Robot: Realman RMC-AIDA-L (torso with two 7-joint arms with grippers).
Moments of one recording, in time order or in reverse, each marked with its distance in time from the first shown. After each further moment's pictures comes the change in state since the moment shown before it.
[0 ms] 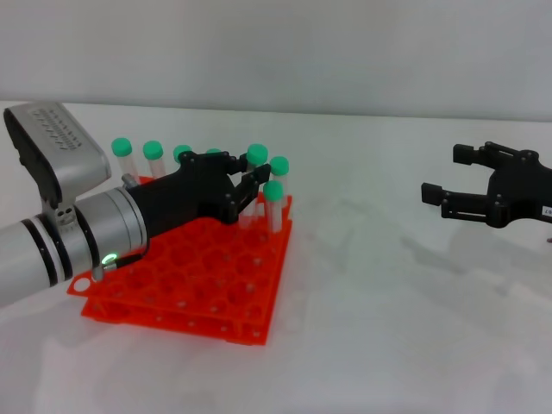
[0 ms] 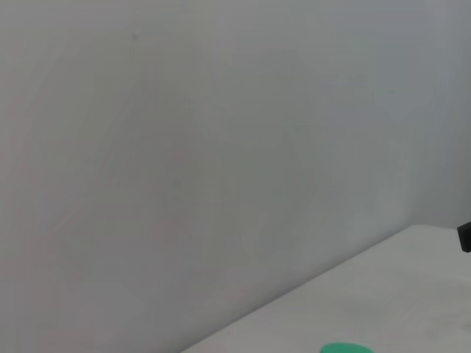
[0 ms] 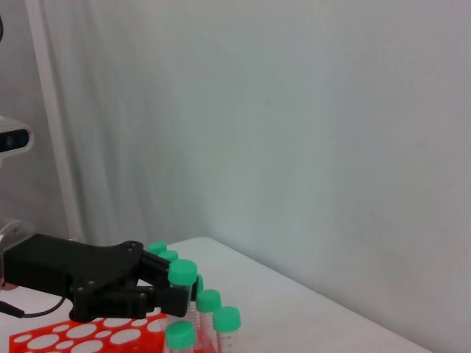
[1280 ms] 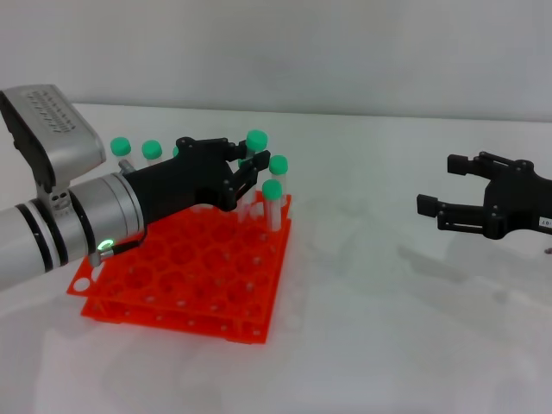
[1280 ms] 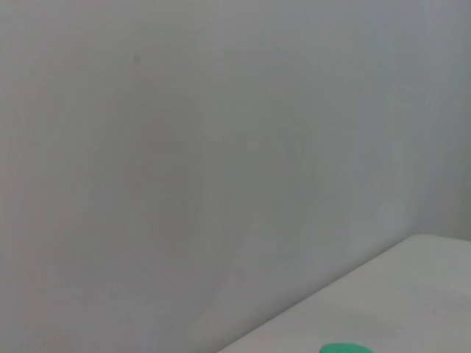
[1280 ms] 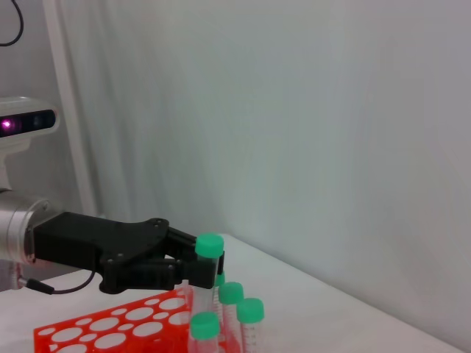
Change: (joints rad) left arm -0.005 0.003 -0.026 0.043 0.039 -0.011 -0.045; right arm -0.011 0.004 -0.011 0.001 0.002 0.023 -0.007
